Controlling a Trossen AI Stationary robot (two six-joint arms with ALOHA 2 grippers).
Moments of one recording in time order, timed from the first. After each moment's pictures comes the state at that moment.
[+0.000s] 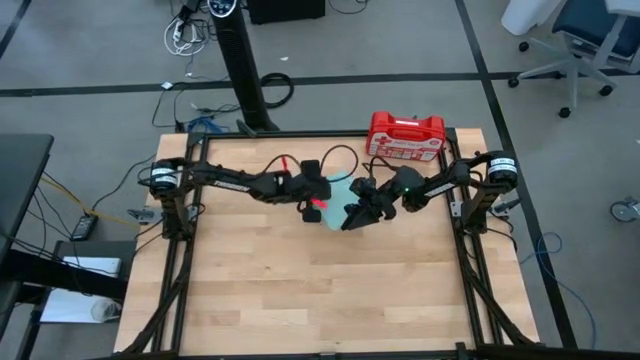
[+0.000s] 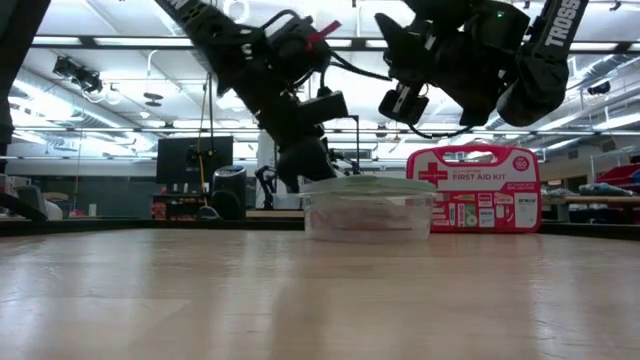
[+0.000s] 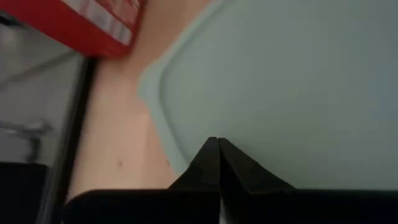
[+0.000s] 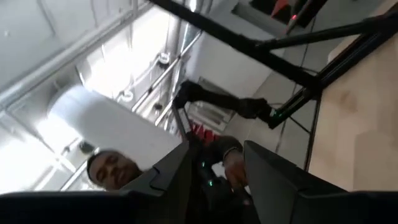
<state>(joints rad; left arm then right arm) 0.13 1.83 1.08 0.00 -0.31 0.39 -0.17 1.72 0.57 1.53 -0.88 1.35</state>
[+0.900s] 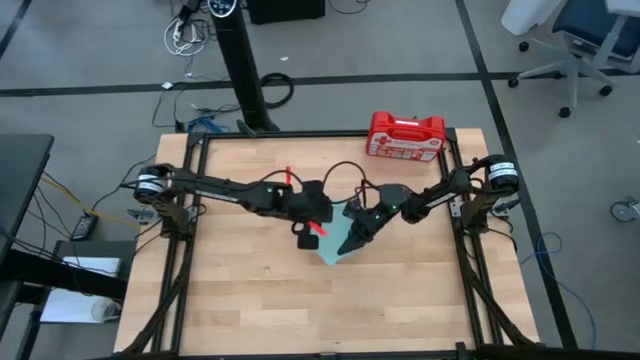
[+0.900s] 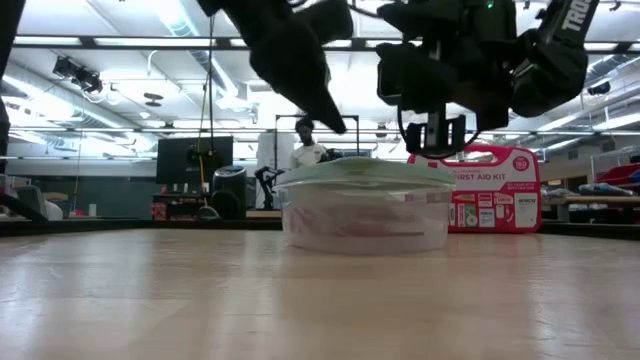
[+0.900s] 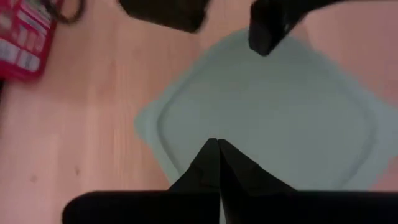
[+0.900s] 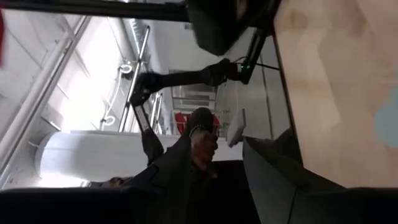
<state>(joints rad) -0.04 1.74 1.31 -0.45 -0.16 0.16 -0.02 1.72 0.58 1.19 -0.74 1.52</state>
